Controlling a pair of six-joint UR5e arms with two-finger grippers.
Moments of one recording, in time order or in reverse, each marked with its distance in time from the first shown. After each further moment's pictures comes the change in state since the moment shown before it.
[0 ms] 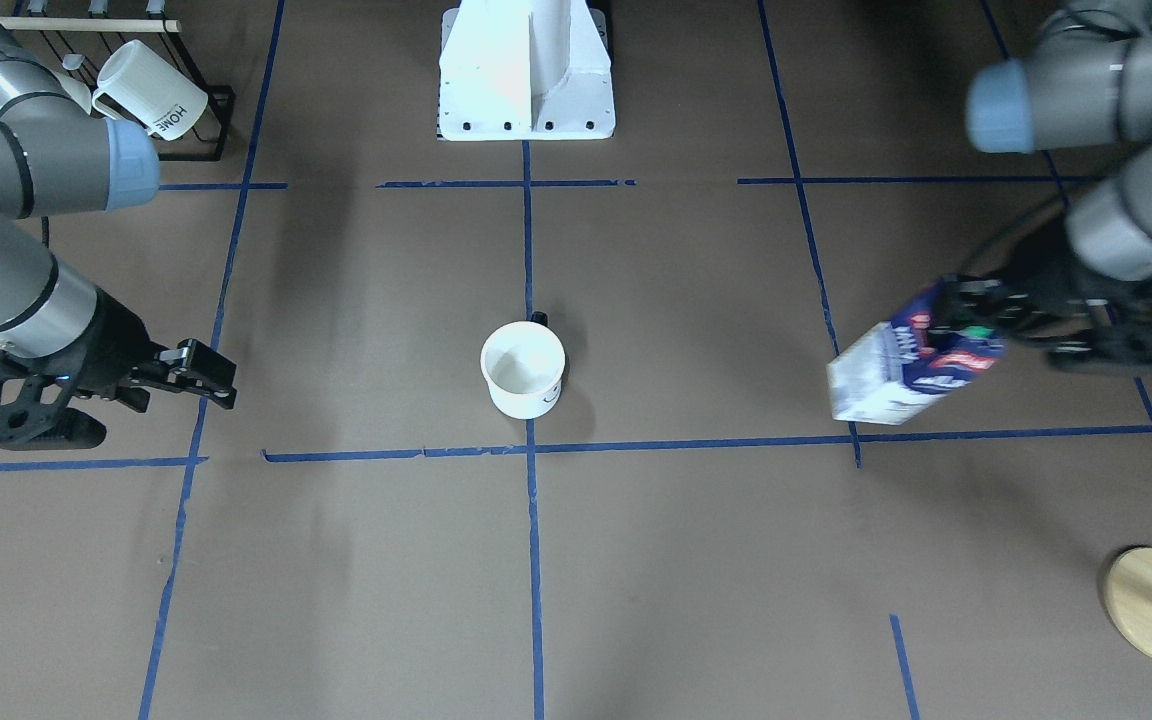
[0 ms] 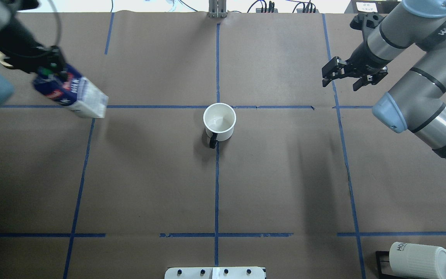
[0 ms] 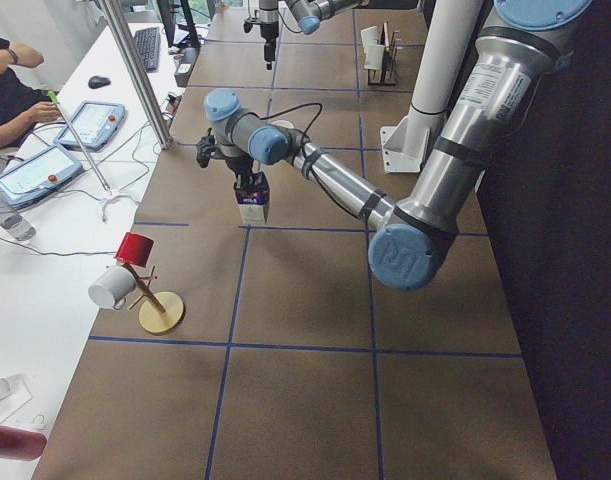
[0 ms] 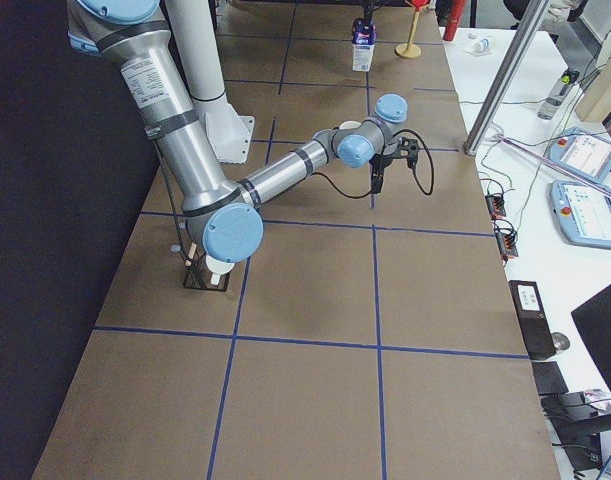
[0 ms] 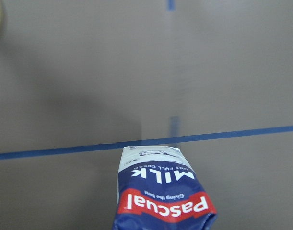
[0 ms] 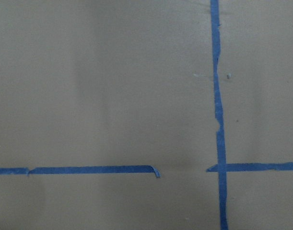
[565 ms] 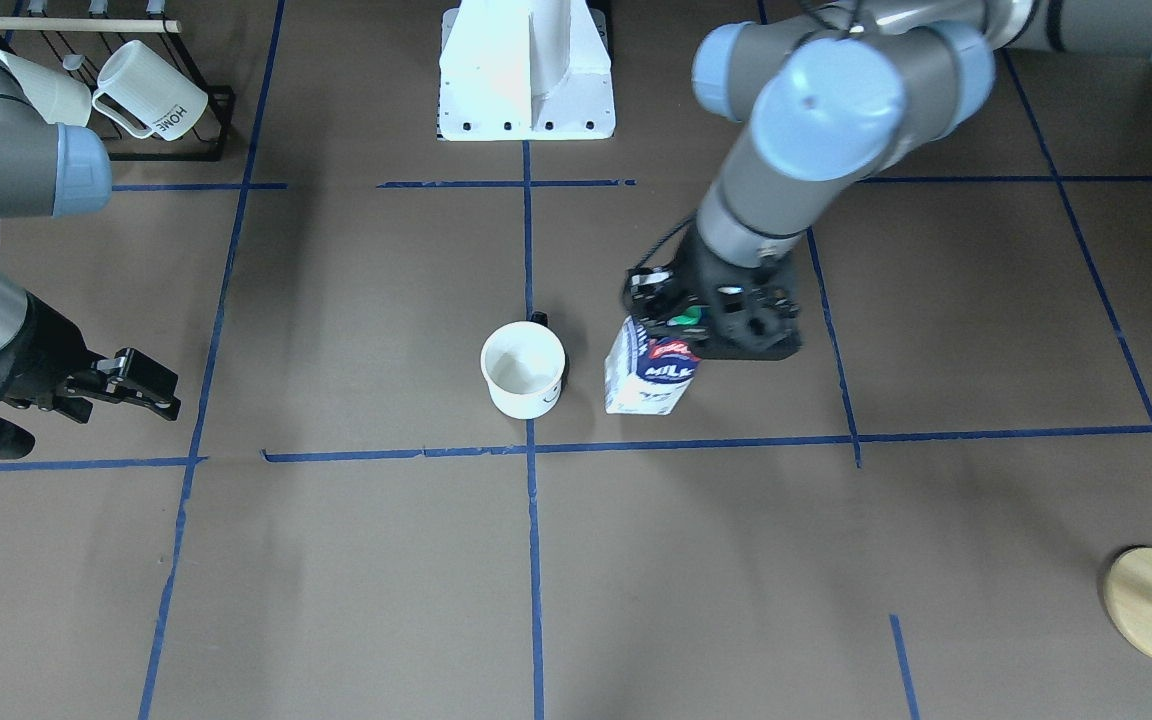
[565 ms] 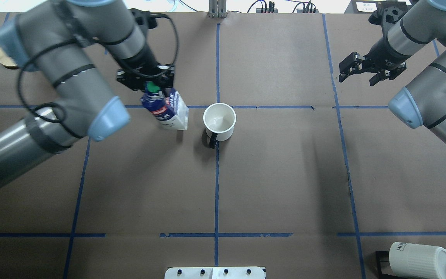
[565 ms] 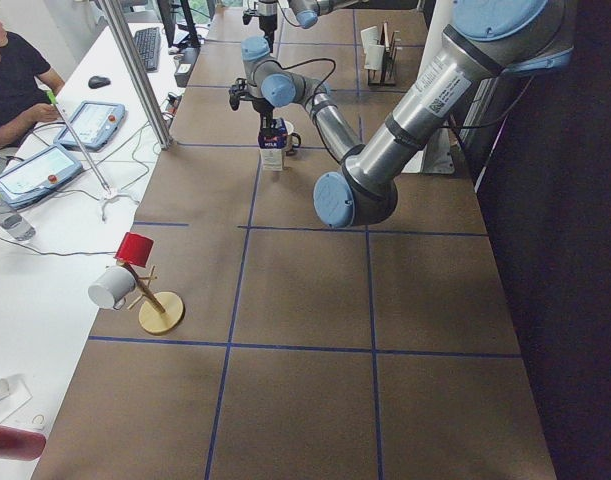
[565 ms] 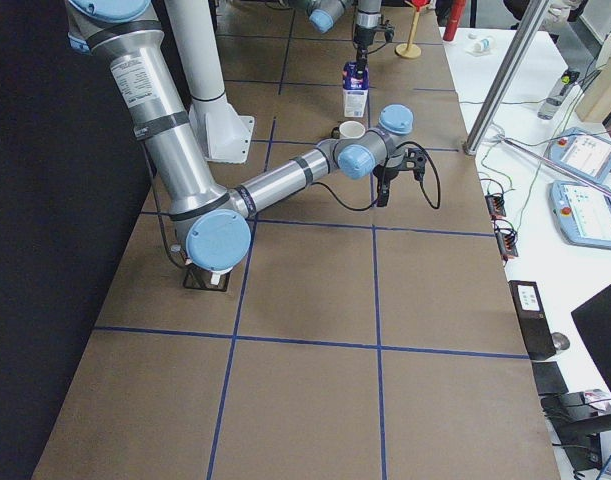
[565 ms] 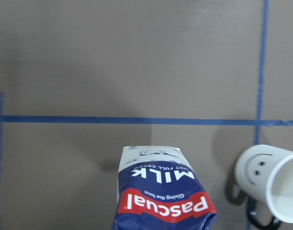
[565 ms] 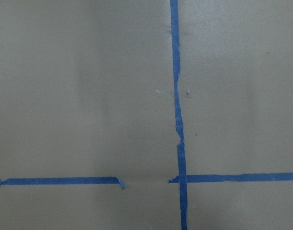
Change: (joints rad) left arm 0.254 -0.323 0.157 0.007 0.212 -0.267; right arm 0.045 -0.031 0.003 0.000 0.001 -0.041
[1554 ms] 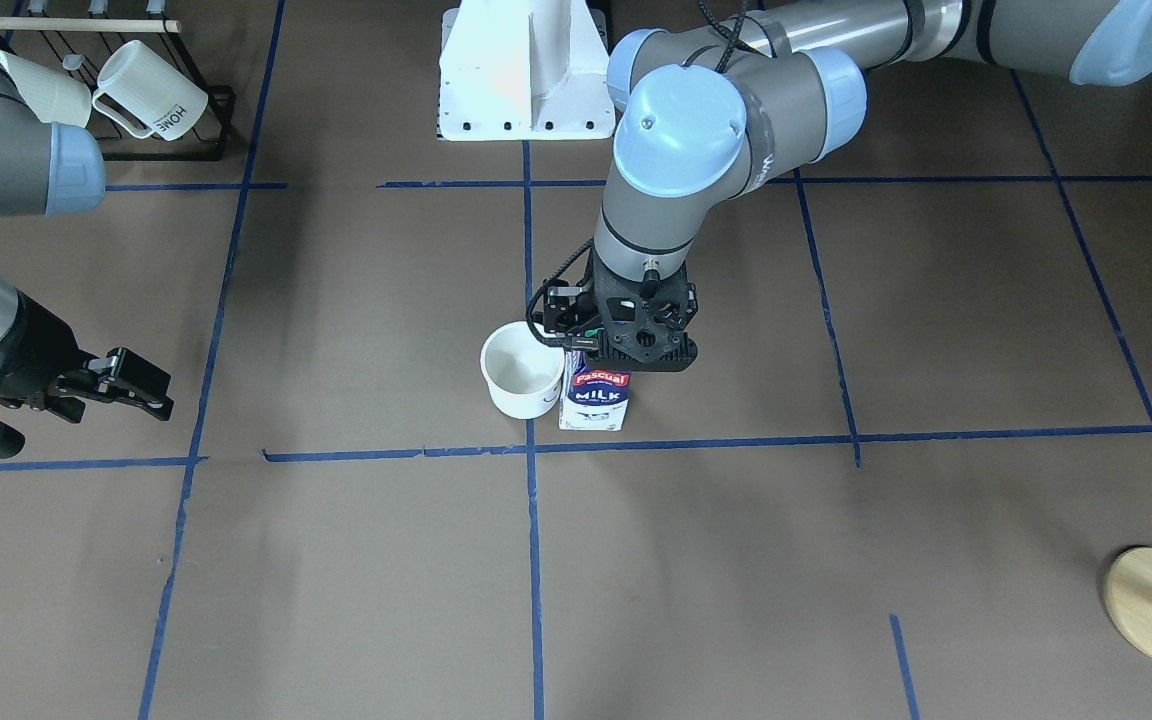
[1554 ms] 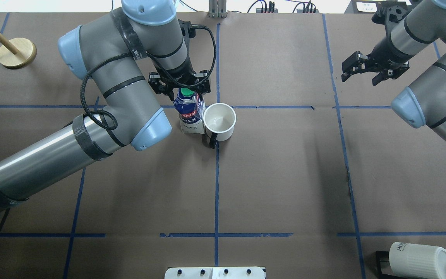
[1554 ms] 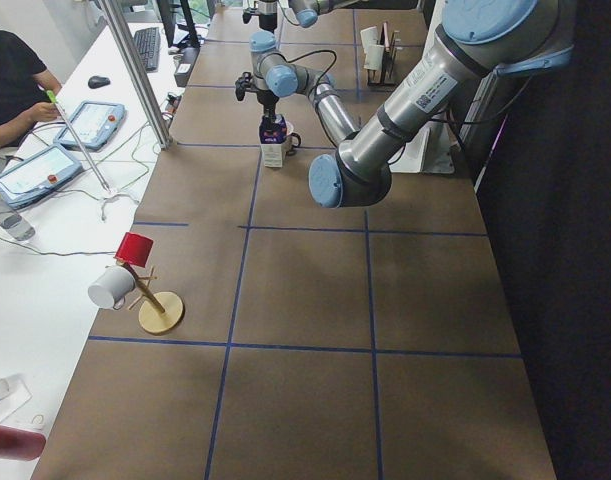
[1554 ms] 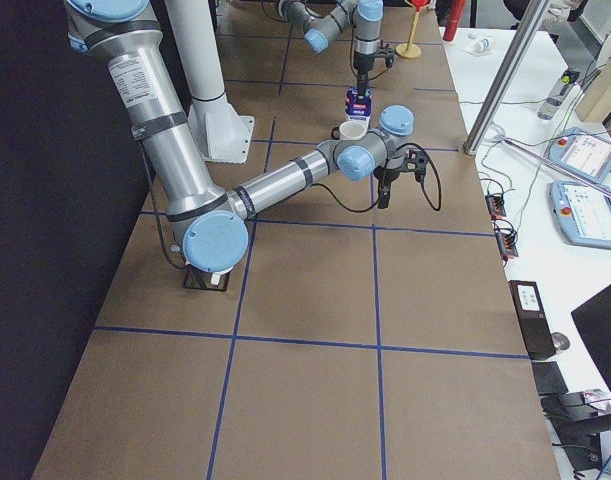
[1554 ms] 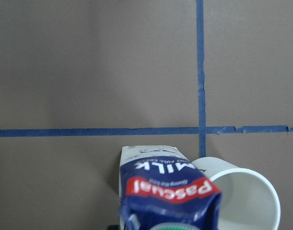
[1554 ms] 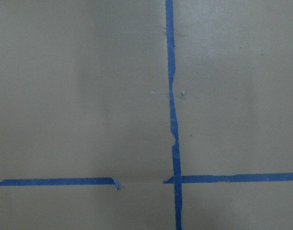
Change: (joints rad) left arm 0.050 -0.070 0.056 -0.015 0.082 -0.004; right arm 0.013 -0.009 0.002 0.000 0.002 -0.013
